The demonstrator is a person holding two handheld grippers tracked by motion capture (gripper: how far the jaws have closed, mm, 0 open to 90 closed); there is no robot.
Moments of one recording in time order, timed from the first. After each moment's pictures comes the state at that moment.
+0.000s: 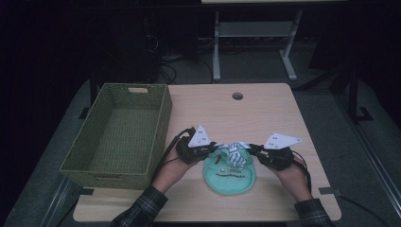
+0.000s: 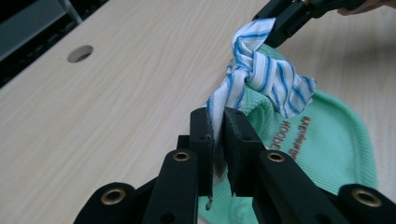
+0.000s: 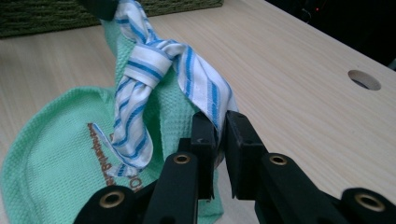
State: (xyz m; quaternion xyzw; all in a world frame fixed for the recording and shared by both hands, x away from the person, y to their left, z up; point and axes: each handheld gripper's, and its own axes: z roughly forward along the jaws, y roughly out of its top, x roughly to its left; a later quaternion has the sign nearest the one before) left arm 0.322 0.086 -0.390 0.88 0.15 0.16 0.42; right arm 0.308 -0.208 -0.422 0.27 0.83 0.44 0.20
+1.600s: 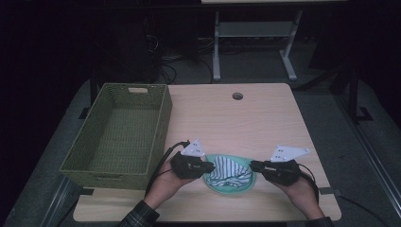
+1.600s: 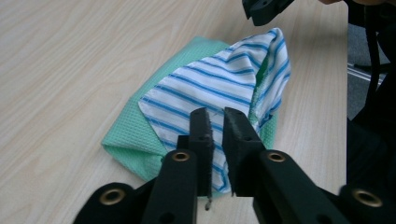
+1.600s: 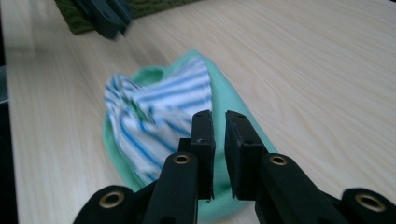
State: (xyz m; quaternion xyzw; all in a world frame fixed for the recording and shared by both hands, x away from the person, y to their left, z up) left arm 0.296 0.098 -0.403 0.89 0.19 0.03 0.41; right arm 0.272 -0.212 -0.421 0.27 0.84 0.45 0.12
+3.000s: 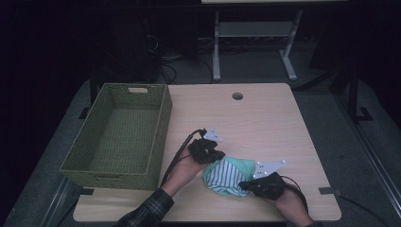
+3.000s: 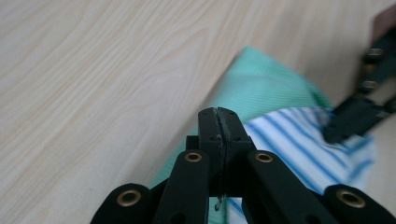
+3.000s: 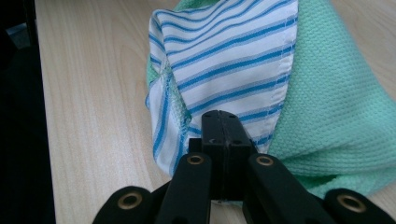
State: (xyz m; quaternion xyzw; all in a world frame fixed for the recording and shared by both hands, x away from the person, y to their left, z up) left arm 0.347 0.051 -0.421 0.91 0.22 0.04 0.35; right arm 0.255 -0.183 -0.464 0.24 0.89 0.39 0.04
